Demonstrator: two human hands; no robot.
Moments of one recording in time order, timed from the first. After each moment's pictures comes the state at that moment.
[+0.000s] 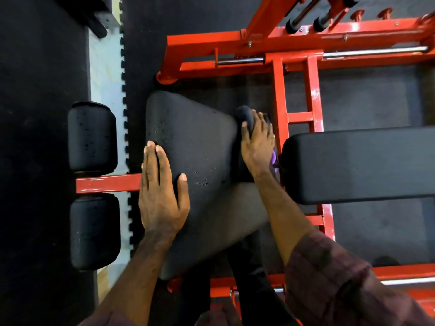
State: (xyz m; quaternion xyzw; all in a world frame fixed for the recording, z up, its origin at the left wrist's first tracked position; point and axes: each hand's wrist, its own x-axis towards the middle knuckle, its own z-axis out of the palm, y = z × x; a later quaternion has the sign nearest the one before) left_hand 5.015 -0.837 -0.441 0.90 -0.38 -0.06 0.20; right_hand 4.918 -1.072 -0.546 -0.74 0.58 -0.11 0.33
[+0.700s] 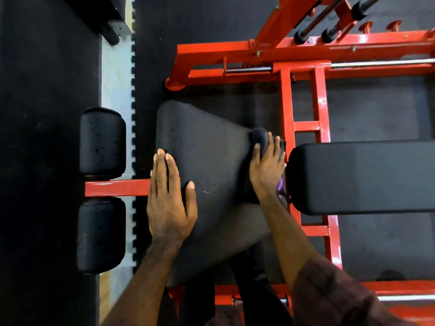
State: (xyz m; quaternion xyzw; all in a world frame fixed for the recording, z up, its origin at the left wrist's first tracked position) left_hand 5.015 -0.840 -0.438 0.90 -0.38 -0.05 0.20; right_hand 4.903 -1.044 -0.535 -0.68 0.64 -0.06 0.35
